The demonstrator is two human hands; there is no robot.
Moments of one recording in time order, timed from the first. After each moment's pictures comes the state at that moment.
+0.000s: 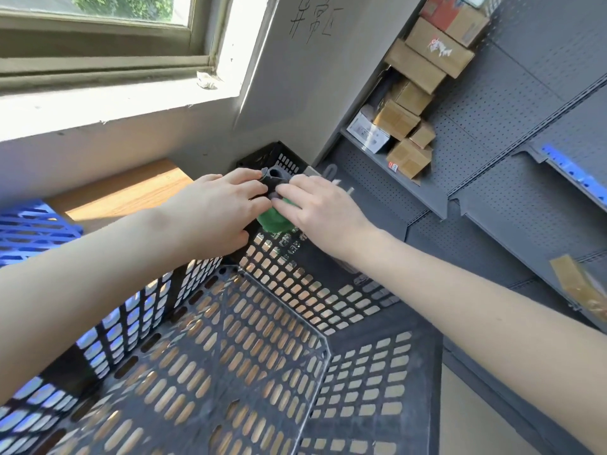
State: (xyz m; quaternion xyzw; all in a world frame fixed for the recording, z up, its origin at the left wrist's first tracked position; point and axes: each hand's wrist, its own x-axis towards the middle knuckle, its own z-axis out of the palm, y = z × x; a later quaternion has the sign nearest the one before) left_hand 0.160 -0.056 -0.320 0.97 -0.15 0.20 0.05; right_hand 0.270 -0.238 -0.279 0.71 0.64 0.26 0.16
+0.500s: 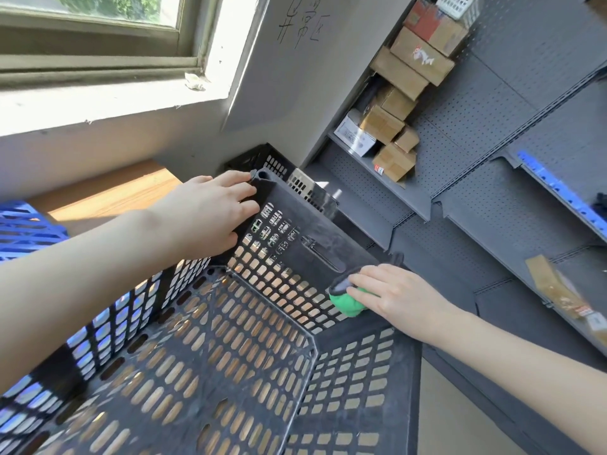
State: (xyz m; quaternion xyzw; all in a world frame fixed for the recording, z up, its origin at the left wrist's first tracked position) left_hand 0.153 -0.065 -0.303 0.99 -0.11 0.11 0.02; right_hand 0.236 -0.403 -0.268 0.72 0.64 0.11 0.26
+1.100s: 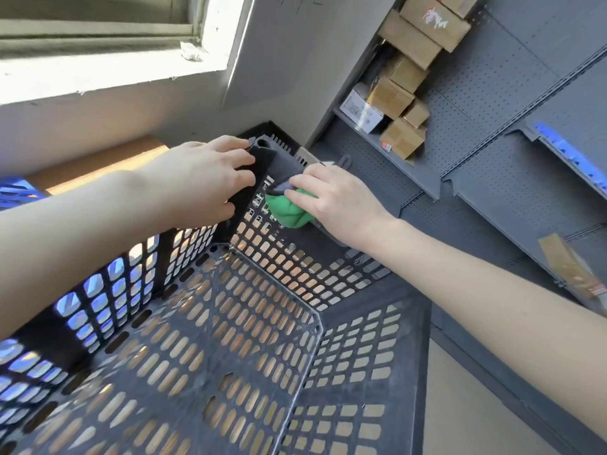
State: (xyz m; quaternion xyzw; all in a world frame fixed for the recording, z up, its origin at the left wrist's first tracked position) left_hand 0.157 -0.057 -0.315 0.98 -0.14 0.17 0.01; right_hand 0.267 -0.282 -0.276 0.70 0.64 0.24 0.19
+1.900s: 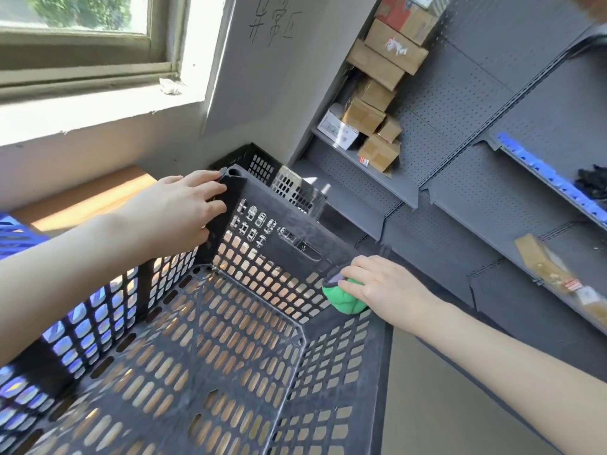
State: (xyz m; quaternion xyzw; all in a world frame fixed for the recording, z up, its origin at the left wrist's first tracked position) left_hand 0.157 -0.058 -0.317 0.97 -0.15 0.20 0.00; right_hand 0.224 -0.425 -0.267 0.77 0.57 0.09 0.26
